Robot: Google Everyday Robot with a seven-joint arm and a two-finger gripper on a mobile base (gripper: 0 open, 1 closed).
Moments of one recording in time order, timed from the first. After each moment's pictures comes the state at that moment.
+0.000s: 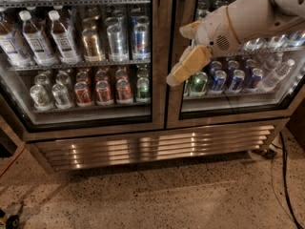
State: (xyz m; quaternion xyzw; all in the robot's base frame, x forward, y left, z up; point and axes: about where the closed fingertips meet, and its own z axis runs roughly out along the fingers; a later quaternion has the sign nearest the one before) arm 0.576 -0.066 0.951 -0.57 0.69 0.22 0.38
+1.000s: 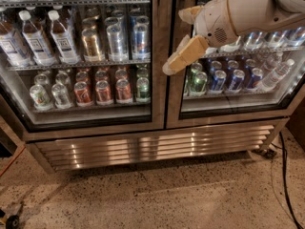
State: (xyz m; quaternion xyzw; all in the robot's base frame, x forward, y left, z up) arm 0.595 -0.058 0.974 -0.57 0.66 0.20 0.44
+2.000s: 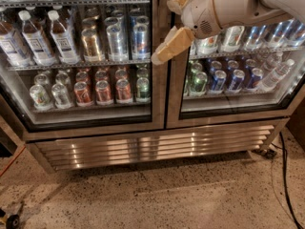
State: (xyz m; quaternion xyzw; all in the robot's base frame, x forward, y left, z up) arm 0.627 -0.034 0.985 -0.58 0.63 0.20 0.47
